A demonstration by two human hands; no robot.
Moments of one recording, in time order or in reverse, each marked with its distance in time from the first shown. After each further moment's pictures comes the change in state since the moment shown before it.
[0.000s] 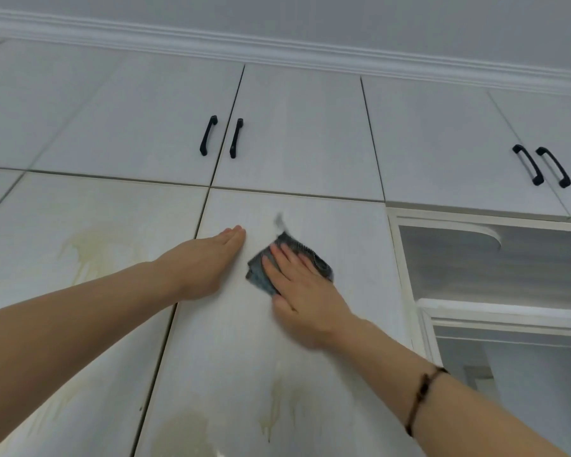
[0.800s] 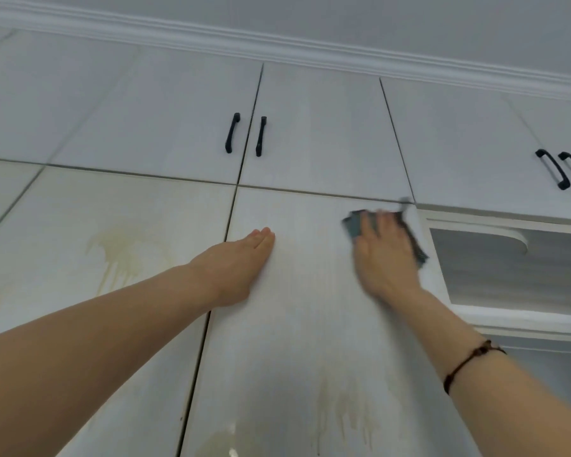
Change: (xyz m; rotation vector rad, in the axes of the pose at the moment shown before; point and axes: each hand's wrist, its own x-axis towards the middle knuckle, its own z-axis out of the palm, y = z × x) left_hand 0.001 -0.020 0.021 -0.044 0.035 0.086; right_hand 0.025 0.056 -0.009 -0.300 0.250 0.523
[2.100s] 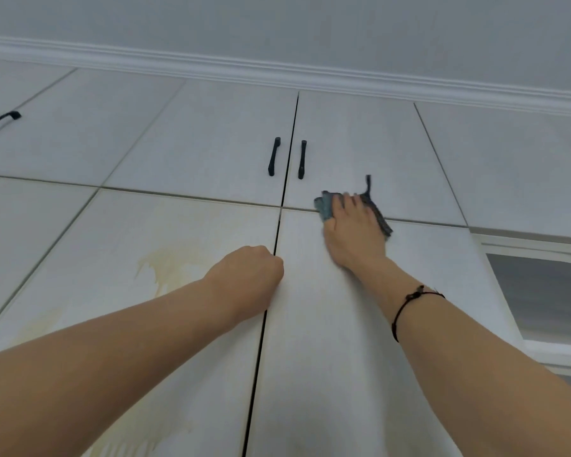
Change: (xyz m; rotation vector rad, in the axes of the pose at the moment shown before) left_hand -0.009 -0.051 0.000 0.279 0.208 -0.044; right_hand 0.105 -0.113 0.020 -0.009 0.042 -0.126
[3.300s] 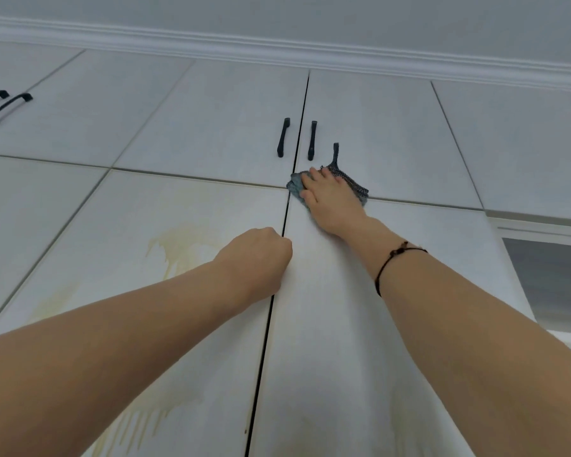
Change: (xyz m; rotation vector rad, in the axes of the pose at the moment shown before) left_hand -0.002 0.005 -0.001 -0.021 -0.021 -0.035; right_hand 0.032 -0.035 -0.007 0.197 -0.102 -0.192
